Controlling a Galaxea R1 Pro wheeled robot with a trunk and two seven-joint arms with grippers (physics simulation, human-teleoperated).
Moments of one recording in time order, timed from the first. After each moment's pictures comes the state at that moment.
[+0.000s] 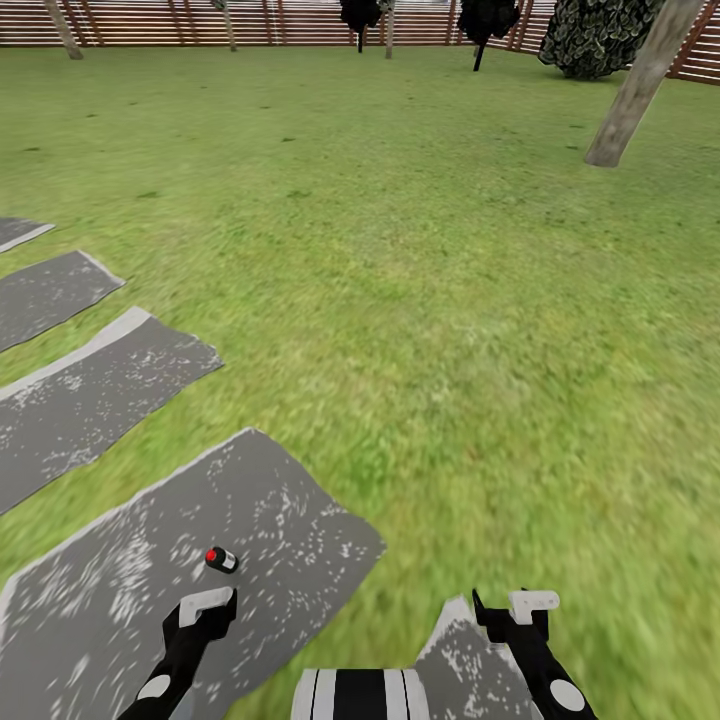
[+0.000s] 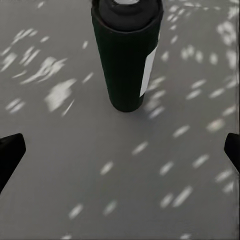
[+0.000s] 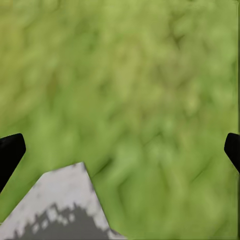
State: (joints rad) left arm -0.44 0.04 0.18 -0.36 0.02 -0.40 0.00; right arm -0.31 -0.07 0.00 -0.63 0.00 -0.30 0.00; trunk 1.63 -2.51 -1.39
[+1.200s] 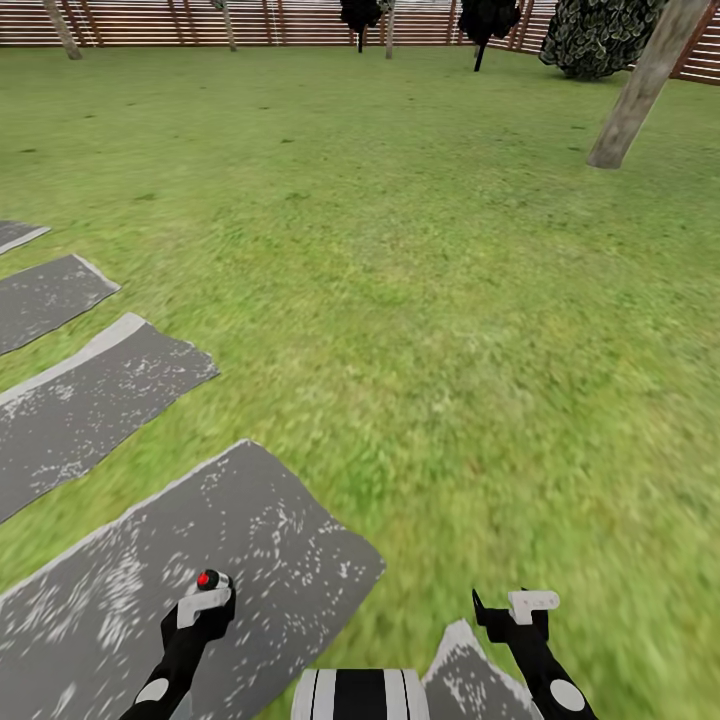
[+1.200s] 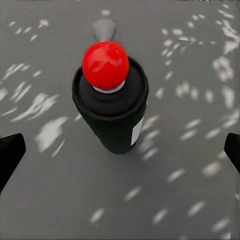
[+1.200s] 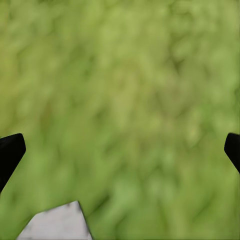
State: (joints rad) left arm -0.43 0.04 0.18 -0.36 0.02 -0.43 0.00; right arm -0.31 -0.07 0.00 -0.63 0.00 -0.30 0.00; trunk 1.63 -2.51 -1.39
